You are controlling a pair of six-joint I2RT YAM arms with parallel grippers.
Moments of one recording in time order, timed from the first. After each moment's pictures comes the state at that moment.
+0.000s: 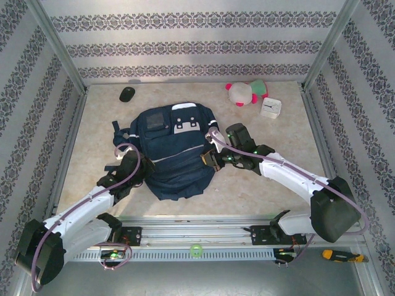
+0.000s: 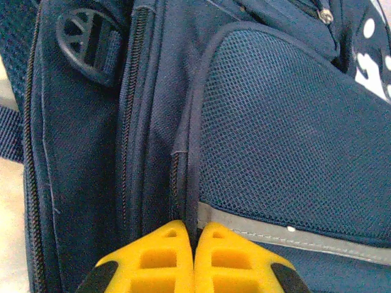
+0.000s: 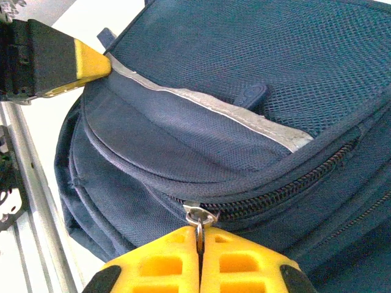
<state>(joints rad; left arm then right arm) -0.46 0.95 0.44 -0.22 -0.13 -1.07 0.59 1.34 0.85 -0.28 -0.50 0.09</state>
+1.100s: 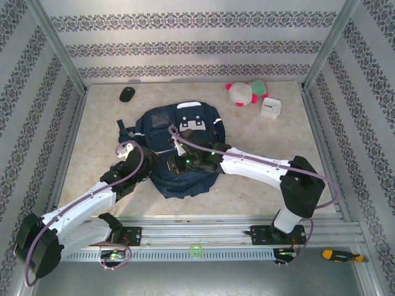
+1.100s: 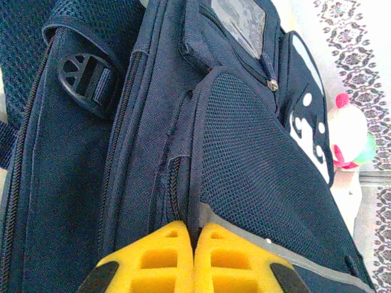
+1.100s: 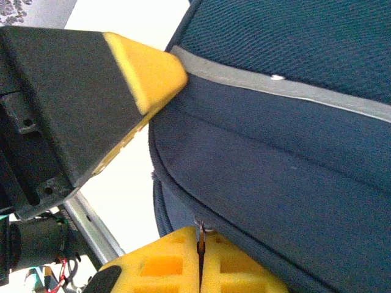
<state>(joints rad) -0.58 0.99 0.55 -0.22 -0.28 -1.31 0.95 1.67 1.20 -0.33 -0.26 0.58</state>
